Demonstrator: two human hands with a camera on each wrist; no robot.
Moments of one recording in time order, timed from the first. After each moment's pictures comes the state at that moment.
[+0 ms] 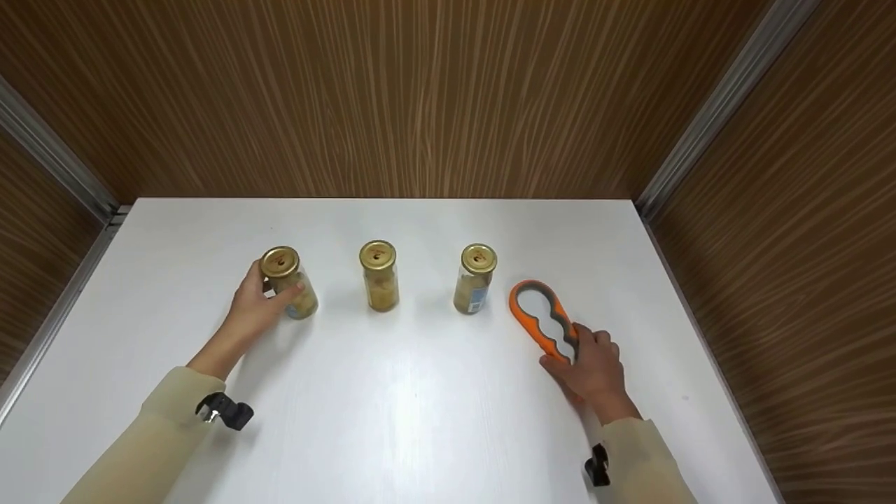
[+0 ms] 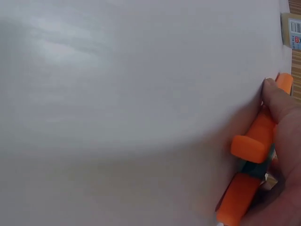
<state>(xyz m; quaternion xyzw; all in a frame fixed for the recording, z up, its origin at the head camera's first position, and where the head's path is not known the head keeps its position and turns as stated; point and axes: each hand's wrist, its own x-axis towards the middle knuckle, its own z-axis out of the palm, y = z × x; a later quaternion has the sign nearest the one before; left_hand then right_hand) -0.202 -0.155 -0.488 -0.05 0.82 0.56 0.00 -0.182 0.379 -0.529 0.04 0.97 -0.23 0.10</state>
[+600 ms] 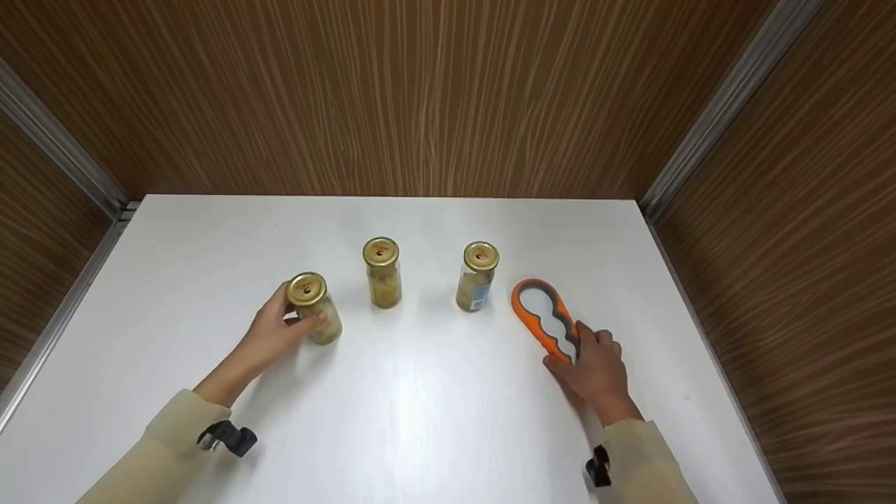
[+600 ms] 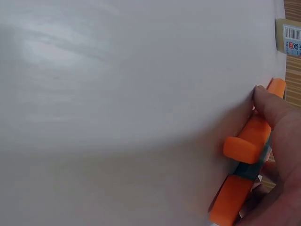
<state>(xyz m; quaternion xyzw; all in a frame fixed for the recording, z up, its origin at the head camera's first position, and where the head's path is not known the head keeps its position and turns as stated) -0.172 -0.132 -0.495 0.00 0.82 0.57 0.02 -0.180 0.374 -0.527 0.01 0.97 -0.23 0.08</state>
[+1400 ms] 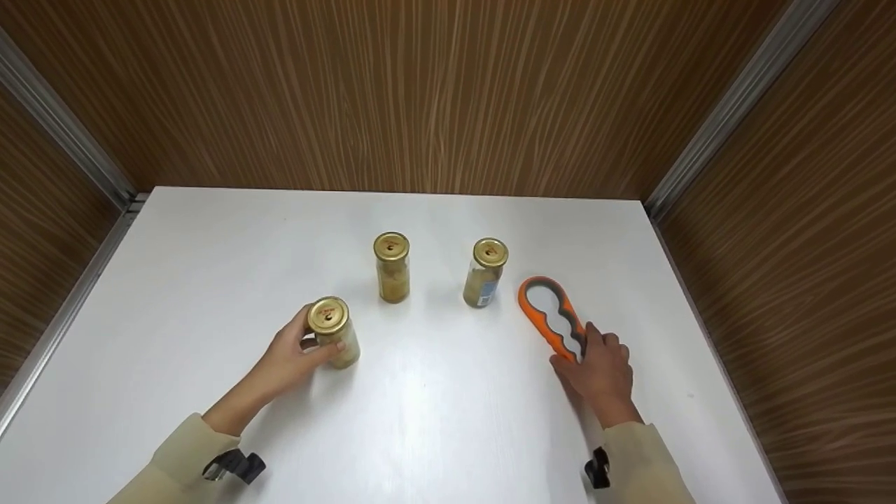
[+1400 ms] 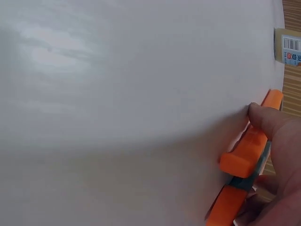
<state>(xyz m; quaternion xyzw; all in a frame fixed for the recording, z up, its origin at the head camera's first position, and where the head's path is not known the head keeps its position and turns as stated) -0.137 -0.112 -0.495 0.06 0.81 0.58 0.04 -0.179 0.367 -0.517 0.04 0.98 -0.21 0.05</state>
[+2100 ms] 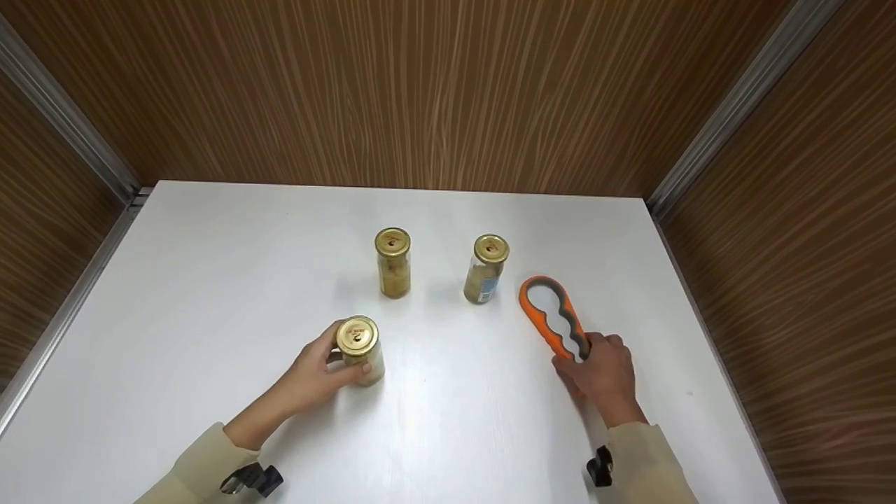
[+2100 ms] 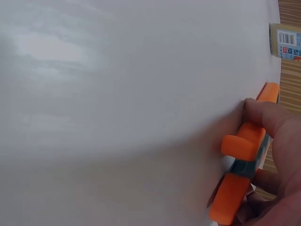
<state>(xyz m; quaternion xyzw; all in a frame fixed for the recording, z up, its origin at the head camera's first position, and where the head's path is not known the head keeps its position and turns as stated) -0.116 -0.077 -0.499 0.12 0.80 0.58 0.06 -0.180 0.375 -0.513 0.05 0.96 -0.25 0.09</state>
